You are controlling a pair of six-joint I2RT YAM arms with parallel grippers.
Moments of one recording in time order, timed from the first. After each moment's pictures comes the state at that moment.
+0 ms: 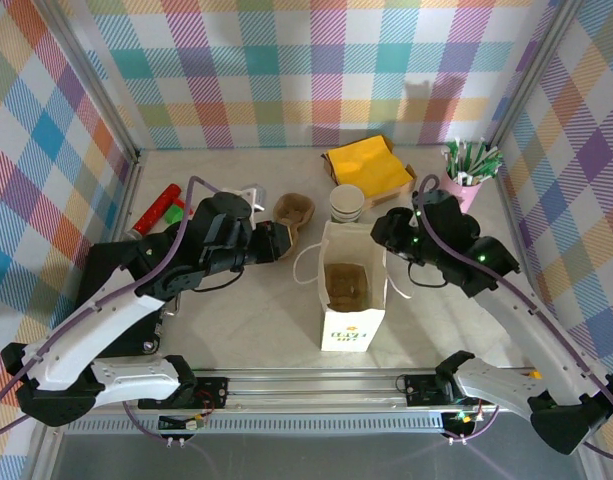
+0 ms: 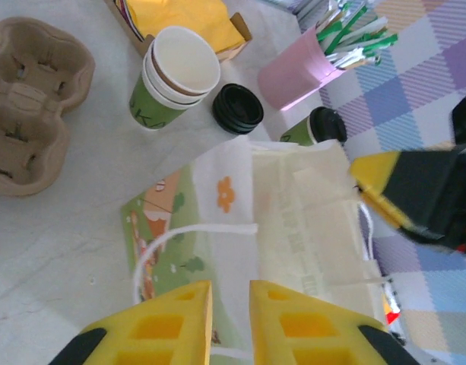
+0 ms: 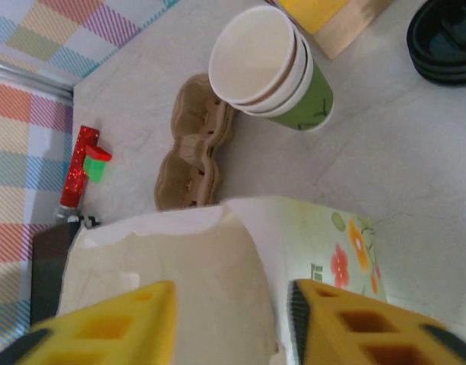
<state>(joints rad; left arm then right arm) -0.89 1.14 1.44 -0.91 -0.09 -0.81 0.54 1.03 1.19 -0.84 -0.03 0.84</state>
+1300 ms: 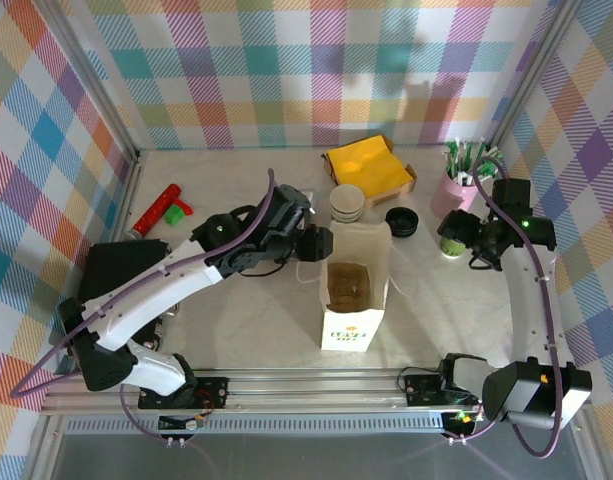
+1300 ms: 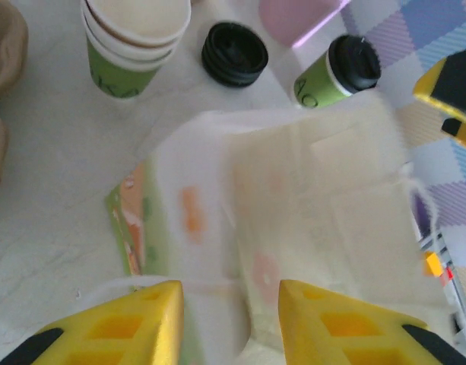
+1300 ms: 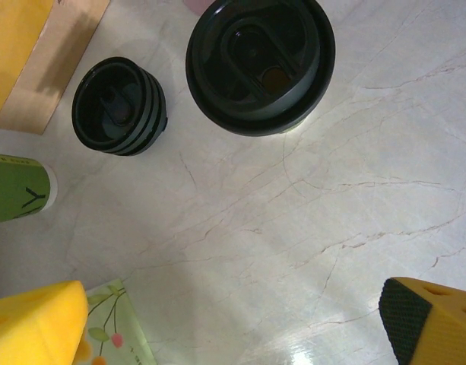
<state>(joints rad) -0.94 1.41 1.54 -0.87 -0.05 -0.71 -0.15 1.16 1.20 -1.10 -0.07 0.41</state>
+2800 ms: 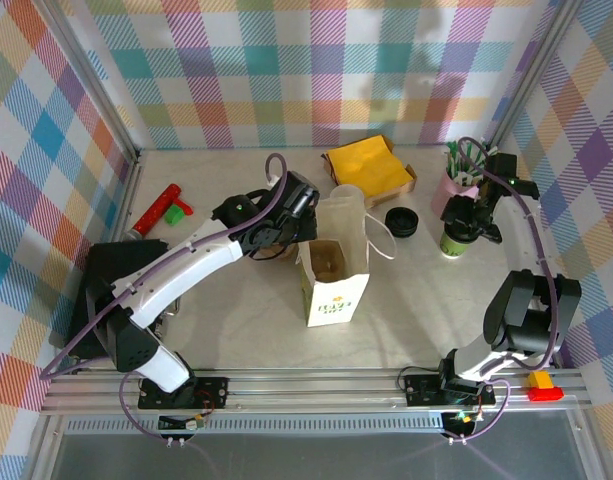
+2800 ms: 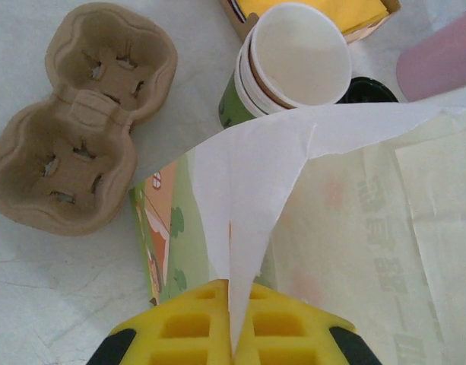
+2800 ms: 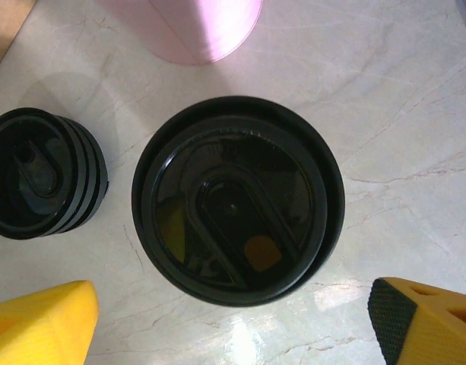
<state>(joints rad) -0.83 1.56 1.60 -0.94 -0.21 -0.79 -0.18 1.56 1.37 -0.99 0.00 0.25</state>
